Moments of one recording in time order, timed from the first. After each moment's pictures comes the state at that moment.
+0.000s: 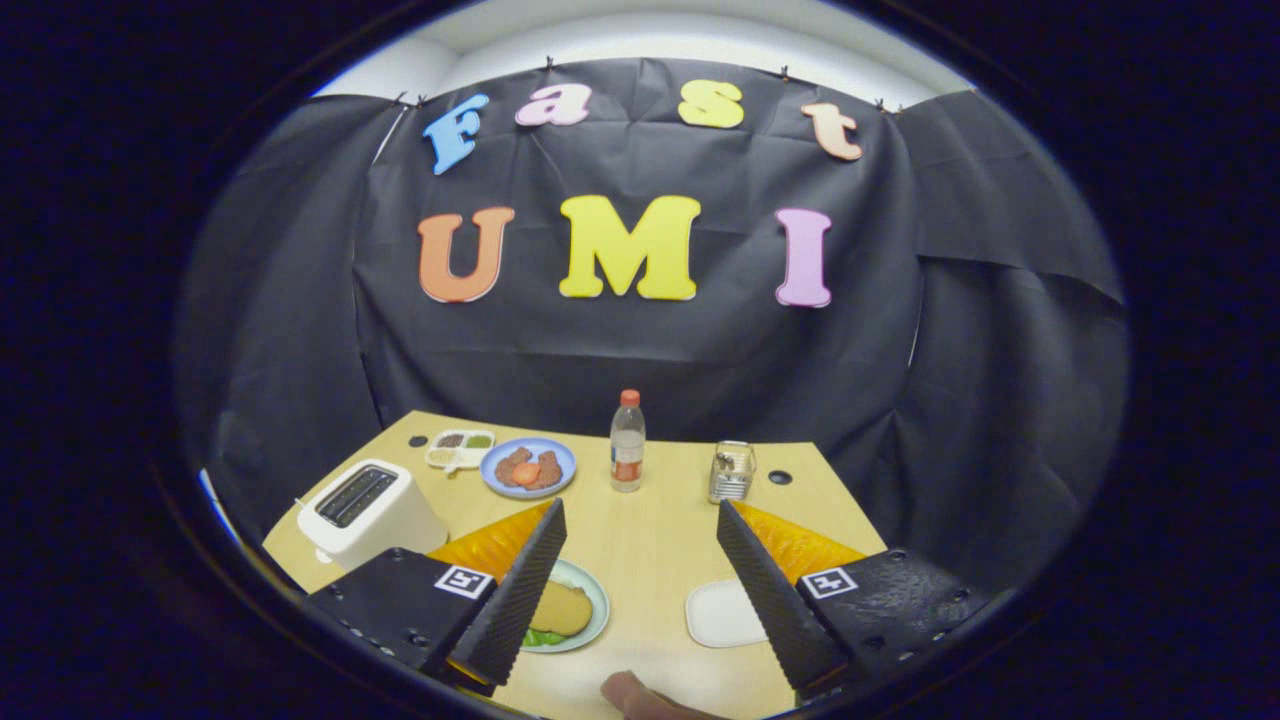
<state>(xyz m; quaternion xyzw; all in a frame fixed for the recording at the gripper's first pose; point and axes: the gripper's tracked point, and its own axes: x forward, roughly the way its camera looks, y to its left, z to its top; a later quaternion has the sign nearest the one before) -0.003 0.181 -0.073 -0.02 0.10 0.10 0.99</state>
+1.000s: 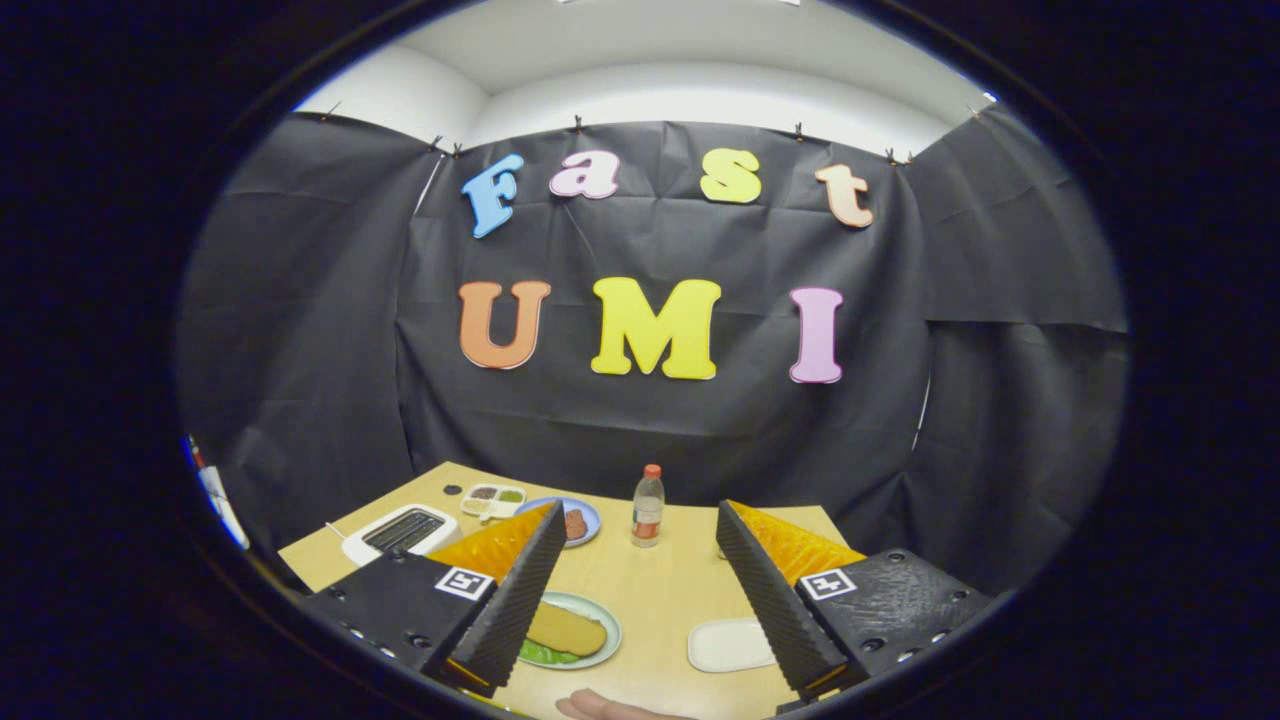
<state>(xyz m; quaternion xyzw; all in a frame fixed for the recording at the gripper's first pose) -0.045 0.184 -0.014 -0.03 0.02 0.14 0.99</state>
